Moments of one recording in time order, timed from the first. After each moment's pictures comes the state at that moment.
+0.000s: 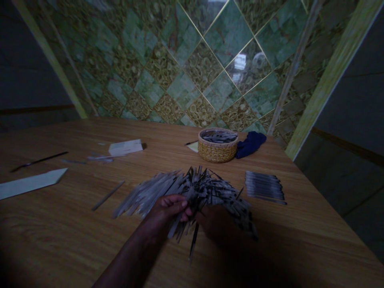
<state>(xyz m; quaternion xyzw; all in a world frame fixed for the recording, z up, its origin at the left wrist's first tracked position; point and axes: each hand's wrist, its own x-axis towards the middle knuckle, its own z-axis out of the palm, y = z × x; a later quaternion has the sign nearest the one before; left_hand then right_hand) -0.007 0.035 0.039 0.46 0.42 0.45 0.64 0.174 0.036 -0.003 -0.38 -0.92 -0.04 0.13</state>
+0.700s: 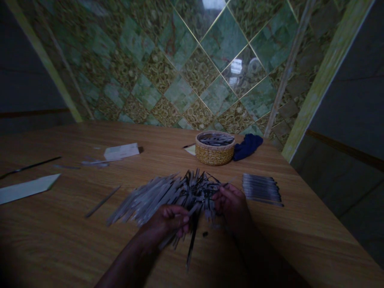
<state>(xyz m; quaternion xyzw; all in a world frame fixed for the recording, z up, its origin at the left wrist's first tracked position) -0.008 0.036 0.029 0.52 0.43 0.36 0.65 0.200 0.061 0.023 -0.34 -0.35 0.61 0.63</state>
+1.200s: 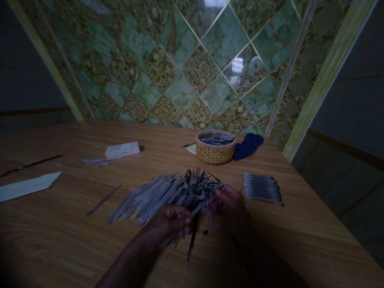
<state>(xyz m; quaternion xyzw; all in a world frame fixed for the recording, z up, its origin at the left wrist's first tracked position) -0.003 0.032 0.034 0.53 0.44 0.33 0.64 0.193 0.054 0.020 -0.33 -0.37 0.63 0.59</state>
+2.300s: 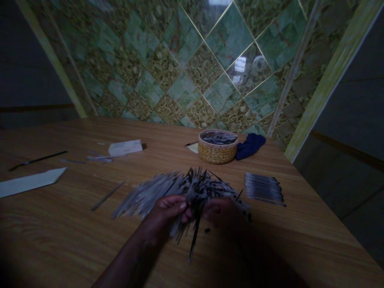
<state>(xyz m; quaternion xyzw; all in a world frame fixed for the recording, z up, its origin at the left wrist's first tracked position) -0.007 0.033 0.040 0.45 0.37 0.46 0.67 0.198 0.052 0.002 -0.45 -0.70 0.43 0.34</state>
